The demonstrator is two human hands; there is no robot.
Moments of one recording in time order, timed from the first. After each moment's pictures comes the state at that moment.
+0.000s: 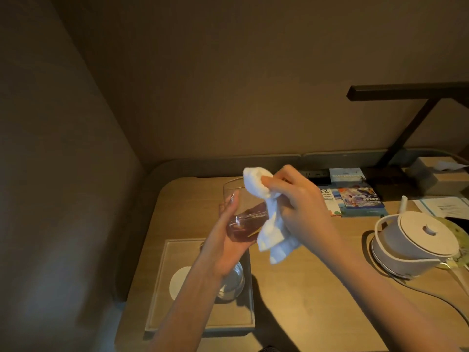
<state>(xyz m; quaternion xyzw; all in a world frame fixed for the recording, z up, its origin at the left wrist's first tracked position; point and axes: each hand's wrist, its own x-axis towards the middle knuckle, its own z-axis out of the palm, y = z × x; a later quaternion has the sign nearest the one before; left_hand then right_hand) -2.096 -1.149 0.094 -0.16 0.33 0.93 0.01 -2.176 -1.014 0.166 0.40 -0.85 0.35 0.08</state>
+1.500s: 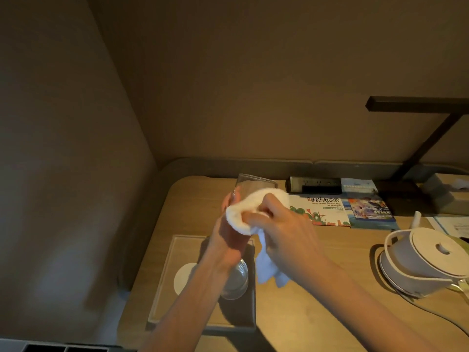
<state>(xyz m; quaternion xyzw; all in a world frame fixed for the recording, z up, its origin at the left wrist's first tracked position) -2.110 -1.163 0.069 -0.20 0.26 0.94 -0.08 -2.134 -1.027 0.157 0.50 -0.84 0.20 0.10</state>
